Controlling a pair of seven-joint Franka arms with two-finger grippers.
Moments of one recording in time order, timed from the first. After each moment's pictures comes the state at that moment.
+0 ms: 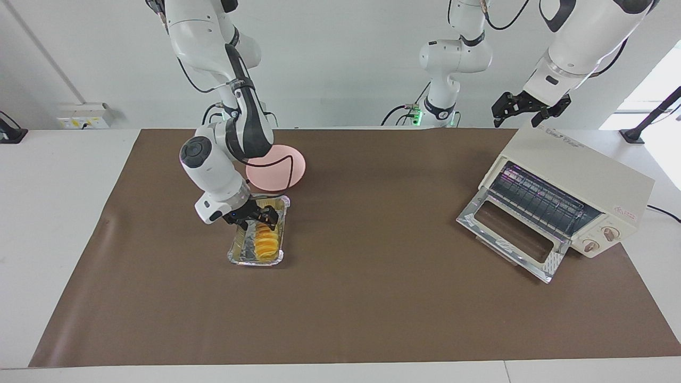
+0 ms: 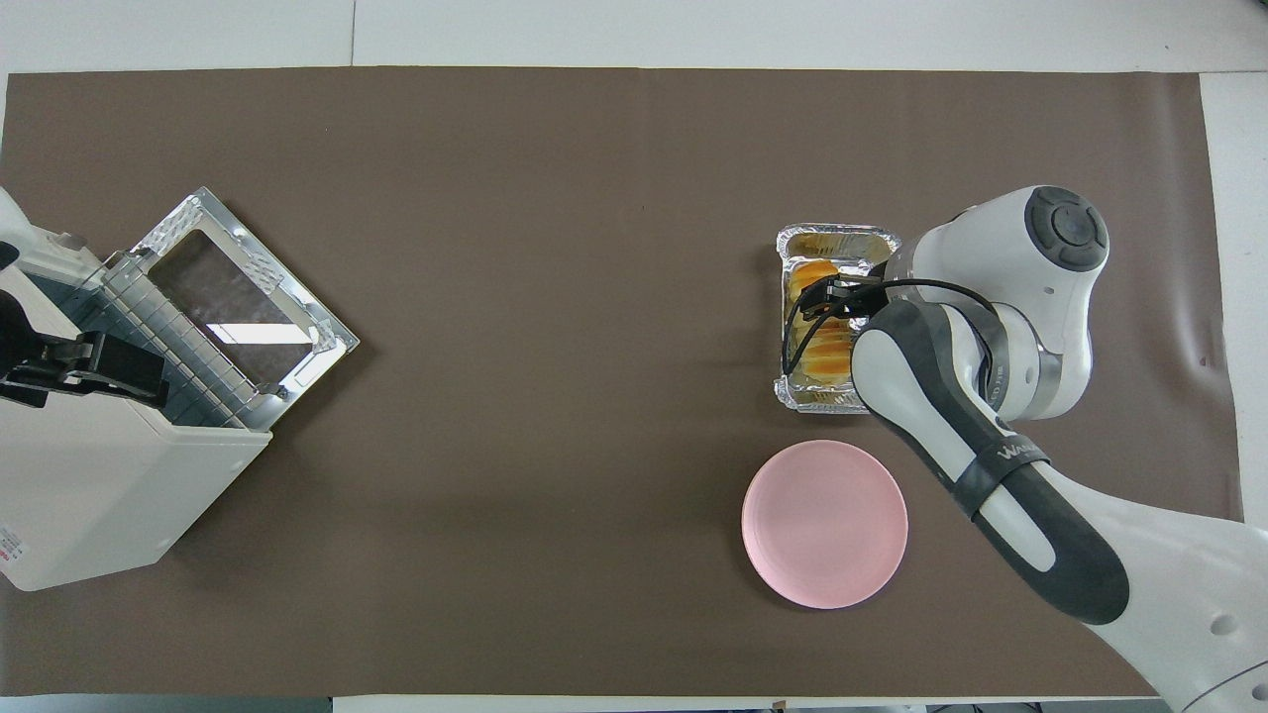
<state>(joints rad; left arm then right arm) -0.12 -0.07 0.02 -1.62 0.01 1.35 -0.02 0.12 0.29 0.07 -1.99 0.23 2.29 0.18</state>
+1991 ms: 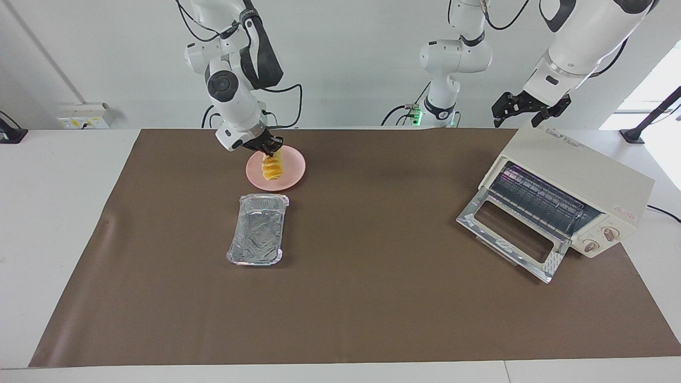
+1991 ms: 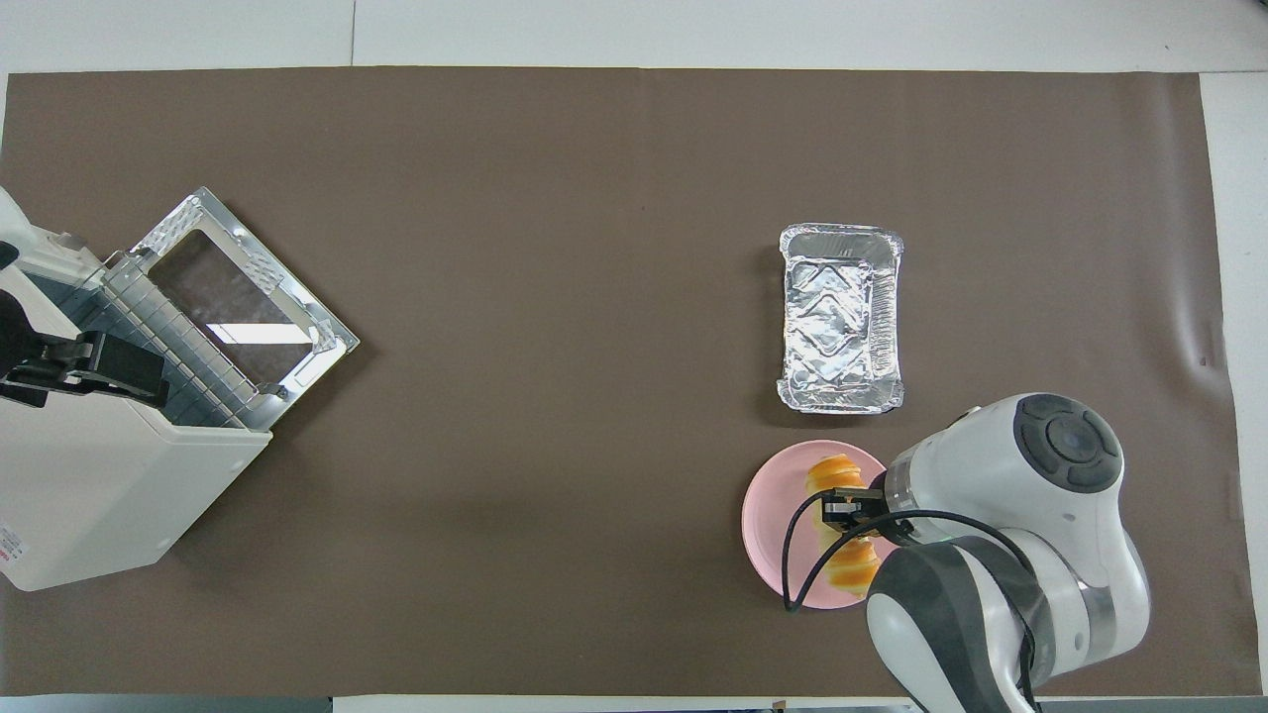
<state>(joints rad) -0.12 -0.07 0.02 -1.62 0.01 1.35 -0.02 0.23 -0.25 0.09 -2.50 0.24 2.02 0.32</state>
